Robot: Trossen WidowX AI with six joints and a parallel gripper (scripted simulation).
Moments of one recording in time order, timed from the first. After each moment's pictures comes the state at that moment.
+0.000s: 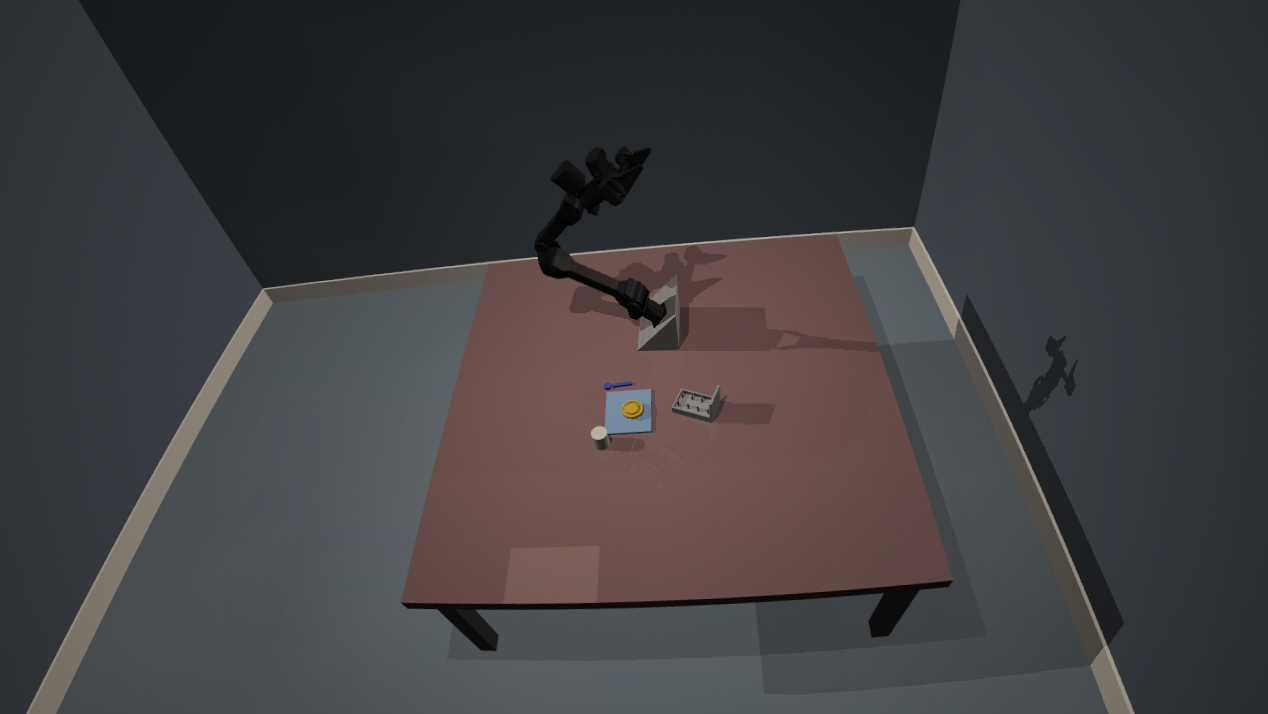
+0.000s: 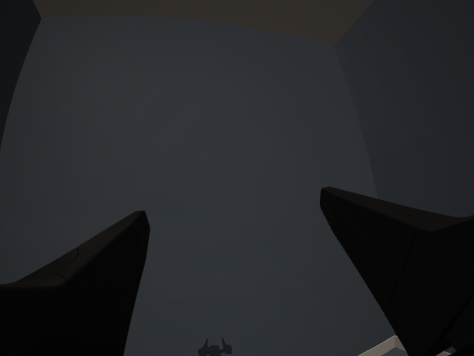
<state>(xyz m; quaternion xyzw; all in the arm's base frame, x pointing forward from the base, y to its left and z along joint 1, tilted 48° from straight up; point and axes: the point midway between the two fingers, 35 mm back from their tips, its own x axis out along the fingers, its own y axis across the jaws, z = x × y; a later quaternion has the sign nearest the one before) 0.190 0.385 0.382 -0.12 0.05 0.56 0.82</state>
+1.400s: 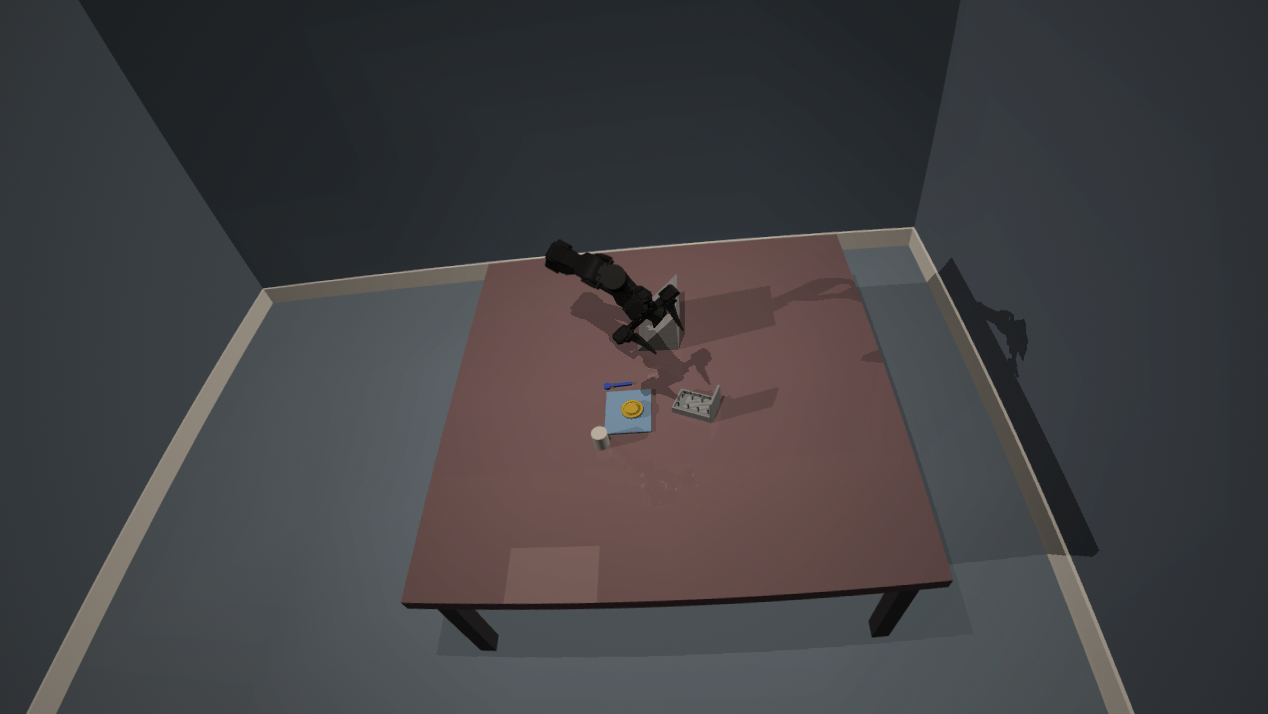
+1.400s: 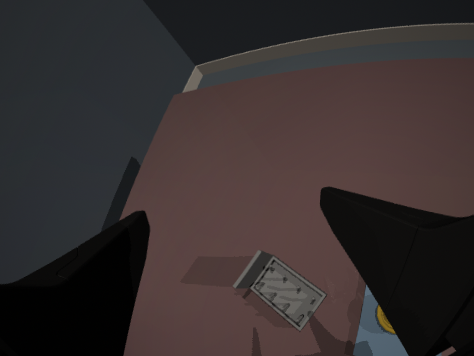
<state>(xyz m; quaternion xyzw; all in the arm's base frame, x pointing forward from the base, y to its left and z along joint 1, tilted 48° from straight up) 0.381 0.132 0.156 -0.16 0.46 0.02 0.87</state>
